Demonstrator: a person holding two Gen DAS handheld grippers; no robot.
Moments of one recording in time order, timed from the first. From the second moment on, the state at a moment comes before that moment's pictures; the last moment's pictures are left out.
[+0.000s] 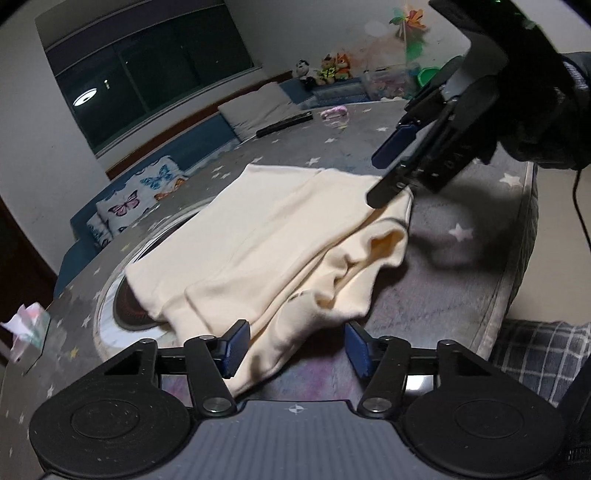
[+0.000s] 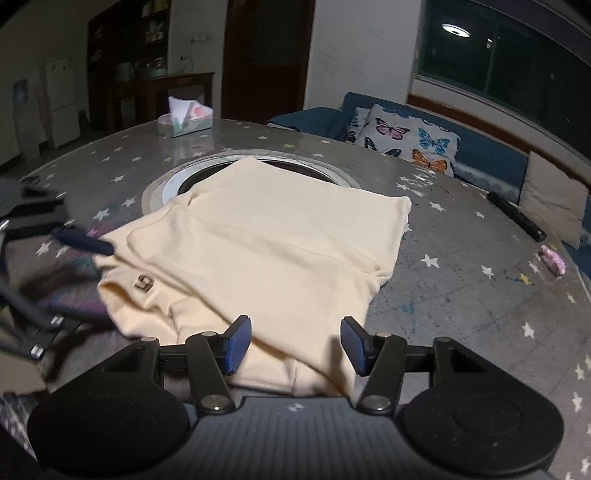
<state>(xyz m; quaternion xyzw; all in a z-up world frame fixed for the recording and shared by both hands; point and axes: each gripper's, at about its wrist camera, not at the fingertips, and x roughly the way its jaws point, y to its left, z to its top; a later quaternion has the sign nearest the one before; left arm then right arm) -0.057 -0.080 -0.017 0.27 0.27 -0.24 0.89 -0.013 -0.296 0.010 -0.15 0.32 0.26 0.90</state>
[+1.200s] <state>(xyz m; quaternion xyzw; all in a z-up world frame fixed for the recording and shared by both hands) -0.035 -0.048 -0.018 0.27 0.28 -0.23 0.89 0.021 -0.284 0.019 -0.11 0.34 0.33 0.87</state>
